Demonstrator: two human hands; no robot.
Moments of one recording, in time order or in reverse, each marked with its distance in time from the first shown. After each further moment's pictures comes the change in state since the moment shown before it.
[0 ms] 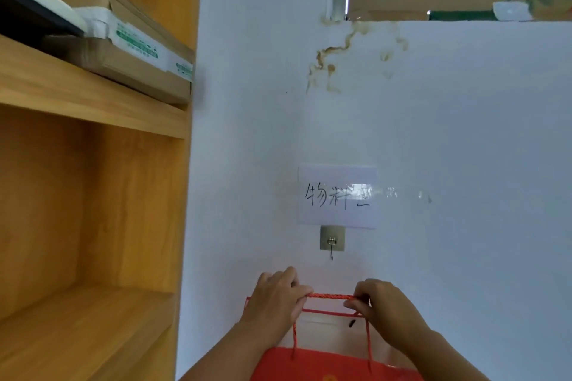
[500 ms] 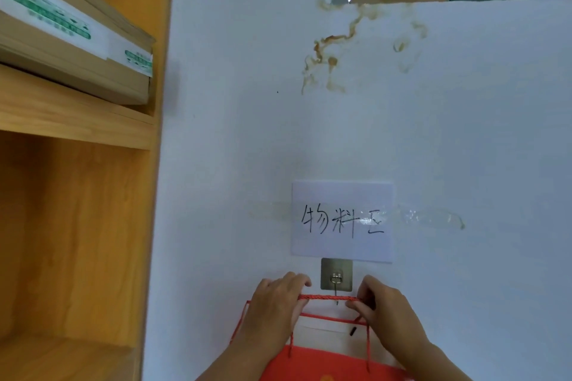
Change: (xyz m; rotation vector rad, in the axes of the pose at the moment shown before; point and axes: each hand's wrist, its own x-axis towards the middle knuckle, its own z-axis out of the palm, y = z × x) left_hand 0.096 -0.063 0.067 -0.080 0.114 -0.072; right_hand 0.128 0.067 0.042 0.198 0.213 0.028
